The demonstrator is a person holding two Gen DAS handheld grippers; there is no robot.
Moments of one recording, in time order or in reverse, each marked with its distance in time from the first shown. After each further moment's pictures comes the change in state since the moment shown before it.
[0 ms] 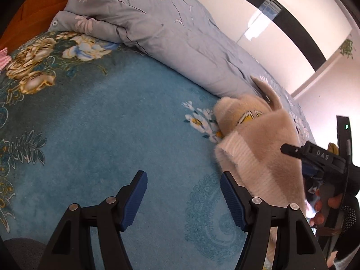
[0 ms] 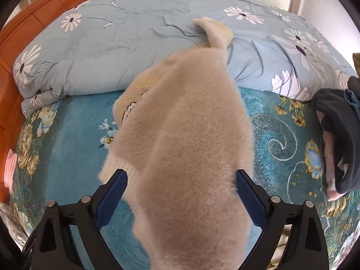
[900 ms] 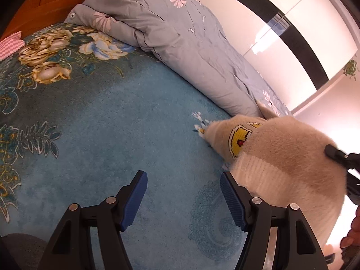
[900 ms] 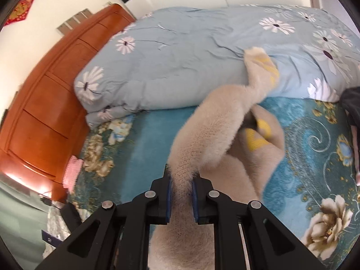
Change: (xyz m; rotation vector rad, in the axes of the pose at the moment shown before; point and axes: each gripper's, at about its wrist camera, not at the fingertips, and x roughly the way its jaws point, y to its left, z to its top) left arm -0.025 0.027 0.002 -0.096 -0.053 -0.019; right arm -0.120 0.056 -0.006 0.011 -0.107 0.409
